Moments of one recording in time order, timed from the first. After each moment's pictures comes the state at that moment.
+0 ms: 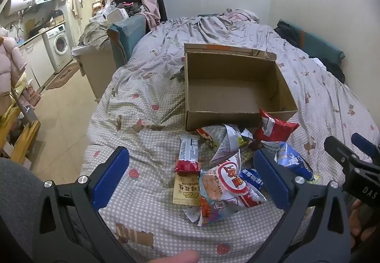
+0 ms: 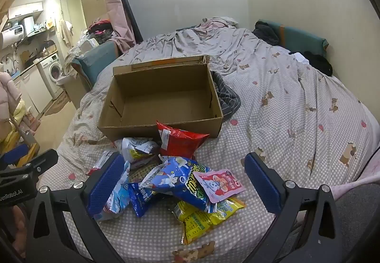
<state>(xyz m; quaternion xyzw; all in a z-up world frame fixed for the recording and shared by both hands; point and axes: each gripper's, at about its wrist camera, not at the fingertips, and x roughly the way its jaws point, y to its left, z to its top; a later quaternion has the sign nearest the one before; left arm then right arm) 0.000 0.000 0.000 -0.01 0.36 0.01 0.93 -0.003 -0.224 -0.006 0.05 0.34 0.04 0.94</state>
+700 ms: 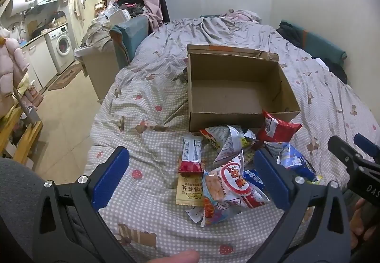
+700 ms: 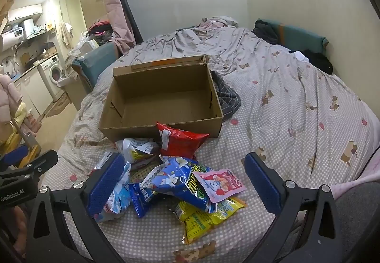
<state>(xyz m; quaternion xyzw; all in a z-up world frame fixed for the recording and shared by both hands) -0.001 0.001 0.002 0.00 0.36 0.02 0.93 -0.003 -0.224 -0.006 0.05 0.34 0.04 0.94</state>
